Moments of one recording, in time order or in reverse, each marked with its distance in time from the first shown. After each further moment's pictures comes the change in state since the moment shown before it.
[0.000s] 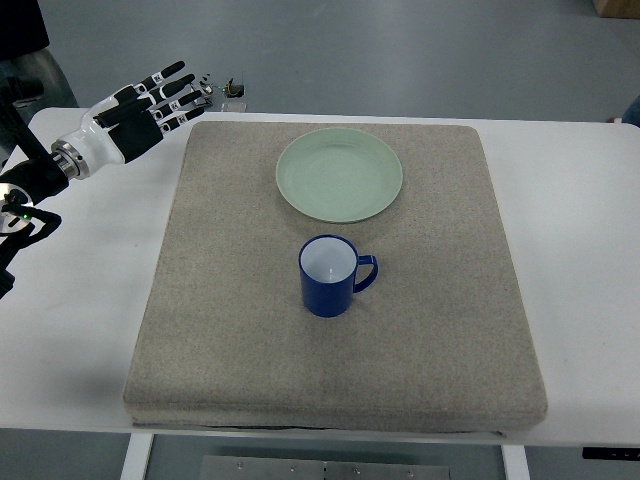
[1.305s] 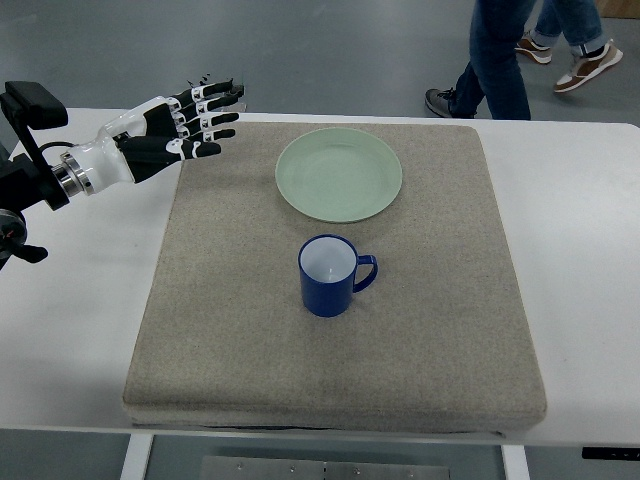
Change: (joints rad) left arm 0.130 0.103 0.001 -0.323 0.513 -0.114 -0.249; right arm 0.000 0.000 0.000 0.000 0.000 0.000 0.000
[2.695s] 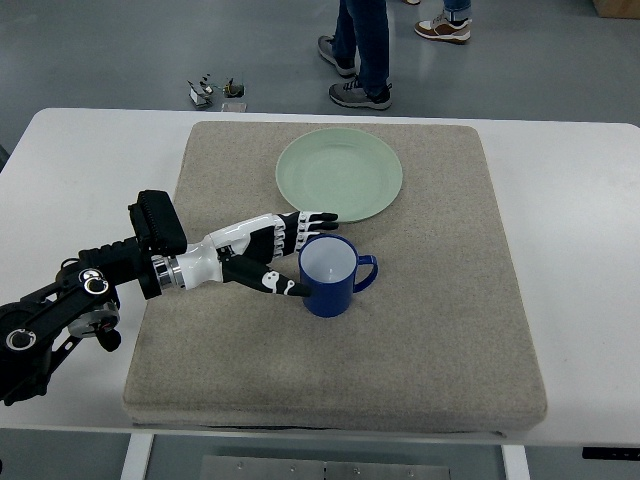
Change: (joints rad) left arm 0.108 -0.211 0.143 -0.010 0.437 0.000 -0.217; right arm 0.000 0.000 0.000 0.000 0.000 0.000 0.000
